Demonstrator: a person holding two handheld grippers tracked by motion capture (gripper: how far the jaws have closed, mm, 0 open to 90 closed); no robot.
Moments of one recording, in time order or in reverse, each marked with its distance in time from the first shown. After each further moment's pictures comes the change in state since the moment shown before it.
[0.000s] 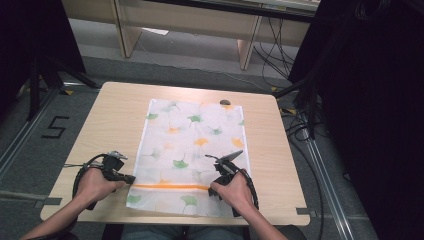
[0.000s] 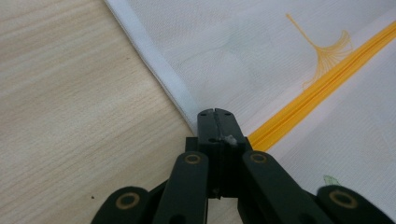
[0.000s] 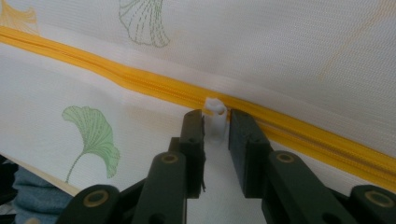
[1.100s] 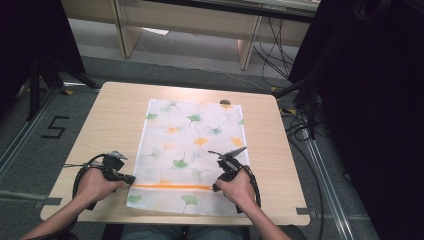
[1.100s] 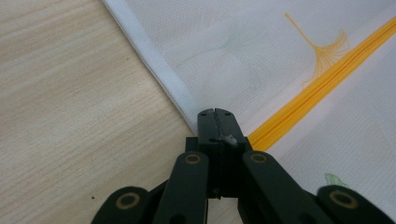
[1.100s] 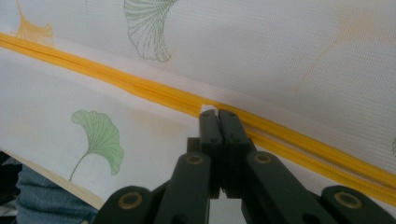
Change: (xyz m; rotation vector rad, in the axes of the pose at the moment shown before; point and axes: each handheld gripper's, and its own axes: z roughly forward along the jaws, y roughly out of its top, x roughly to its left) left arm 0.000 0.000 -0.001 0.010 0.006 0.015; right arm -0.007 0.005 -0.011 -0.062 0.007 -0.035
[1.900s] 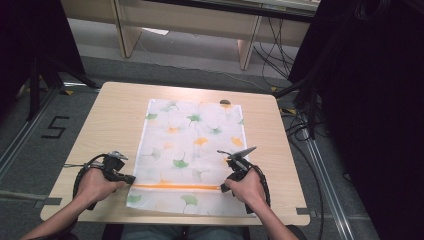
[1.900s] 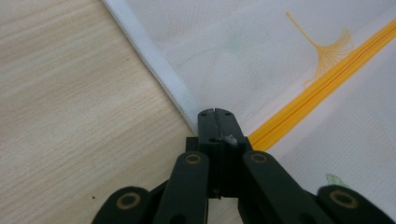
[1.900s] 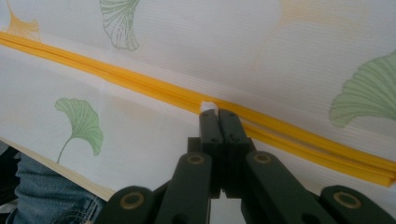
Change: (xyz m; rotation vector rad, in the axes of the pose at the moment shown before) left arm -0.002 0.000 0.001 -0.008 0.003 -0.006; right arm -0.019 -0.006 -0.017 0.025 0.005 0.043
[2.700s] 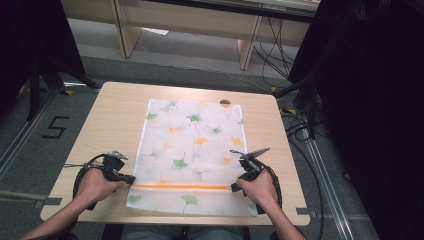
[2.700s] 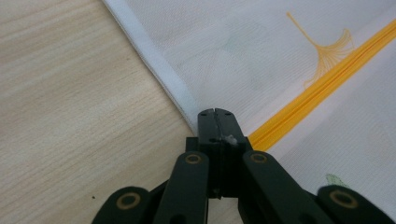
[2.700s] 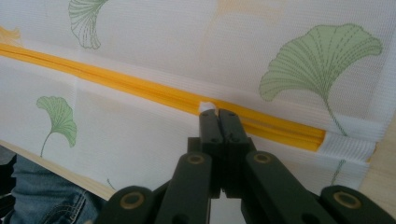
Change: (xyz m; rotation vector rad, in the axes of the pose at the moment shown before) left arm 0.000 0.000 0.000 -0.001 0.001 -0.007; right arm -0.028 -0.007 -0.019 0.007 0.001 0.053
